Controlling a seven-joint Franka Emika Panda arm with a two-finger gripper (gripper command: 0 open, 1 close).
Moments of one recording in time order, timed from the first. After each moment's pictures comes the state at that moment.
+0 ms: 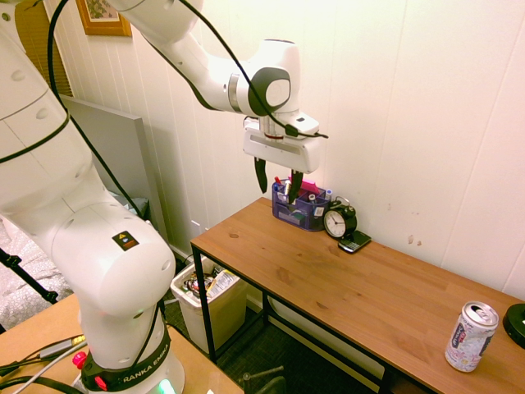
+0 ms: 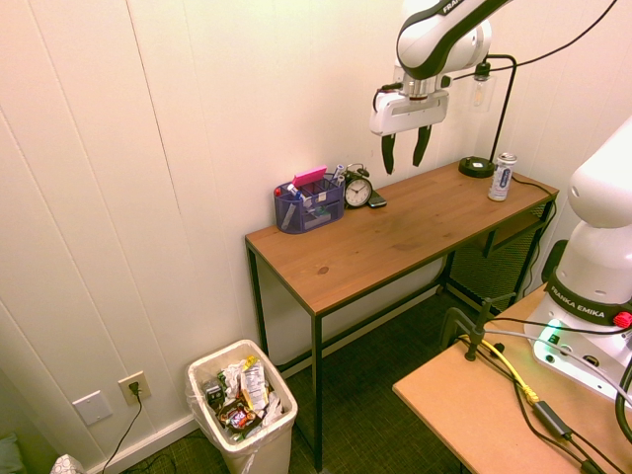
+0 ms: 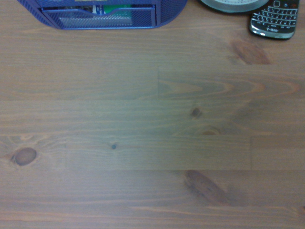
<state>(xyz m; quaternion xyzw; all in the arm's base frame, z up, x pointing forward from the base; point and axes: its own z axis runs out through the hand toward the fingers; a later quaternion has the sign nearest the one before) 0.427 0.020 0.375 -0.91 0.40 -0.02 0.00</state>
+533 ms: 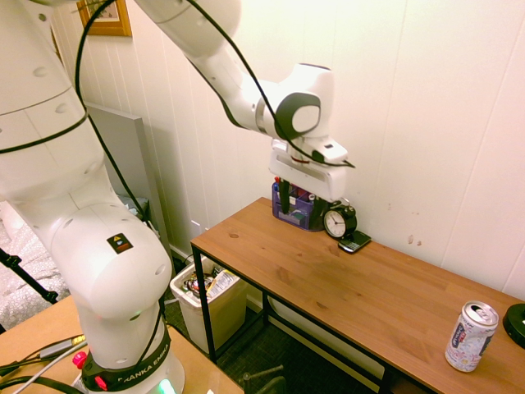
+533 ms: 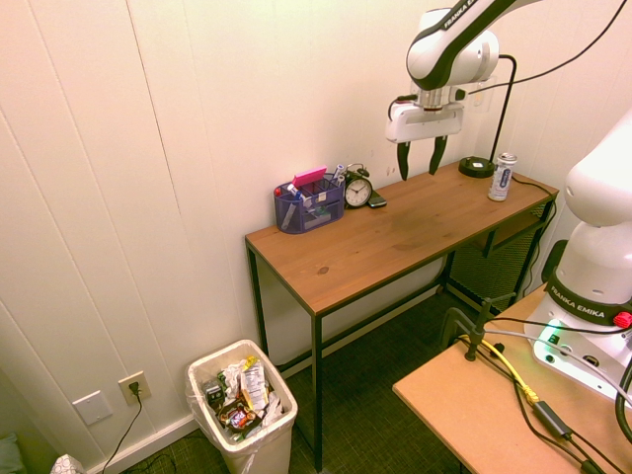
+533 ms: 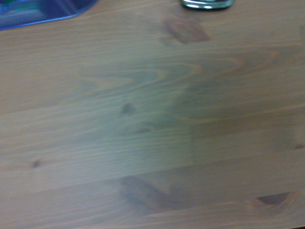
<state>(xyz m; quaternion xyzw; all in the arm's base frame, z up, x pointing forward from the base) 0.433 -0.093 0.318 -0.87 0.49 0.02 0.01</state>
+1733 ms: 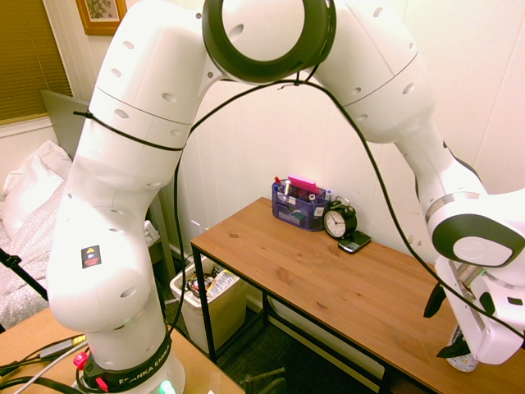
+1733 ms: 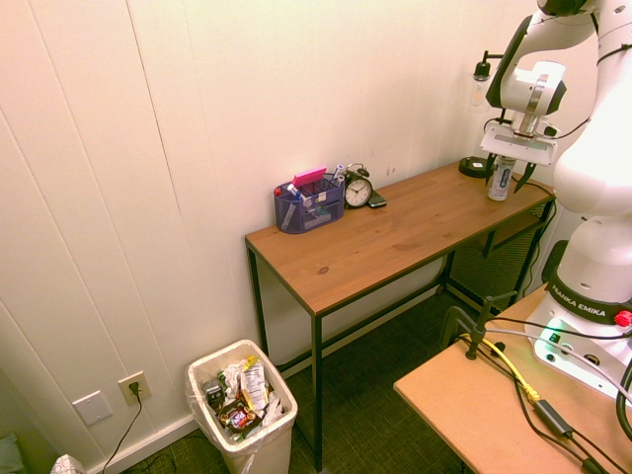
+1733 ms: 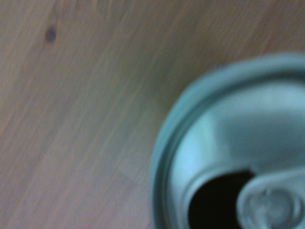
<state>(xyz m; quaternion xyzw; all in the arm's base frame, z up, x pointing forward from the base) 0.404 -0.430 0.227 -0.61 0.79 0.05 0.06</state>
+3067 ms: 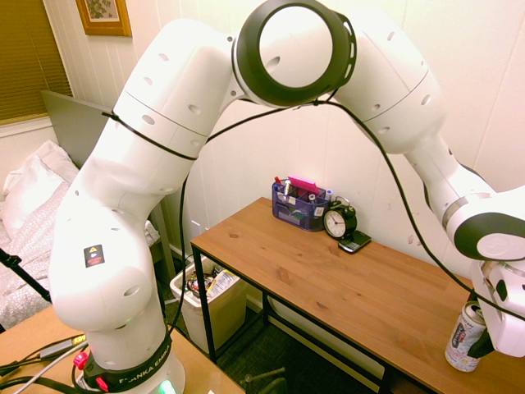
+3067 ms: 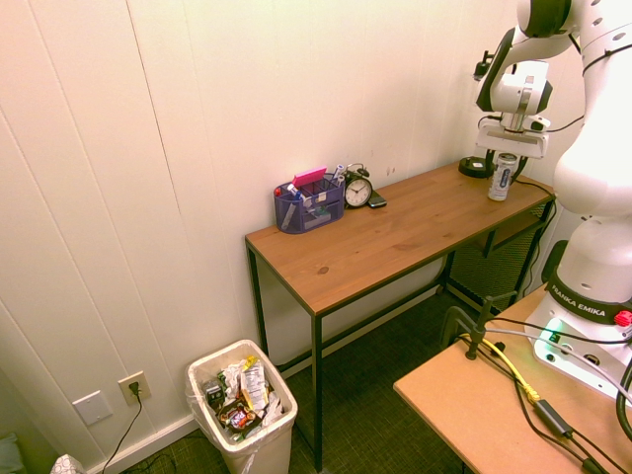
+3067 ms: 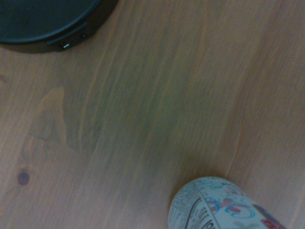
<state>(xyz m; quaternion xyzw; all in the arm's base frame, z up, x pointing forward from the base) 0.443 -0.457 0.218 -0.53 0.85 0.02 0.01</state>
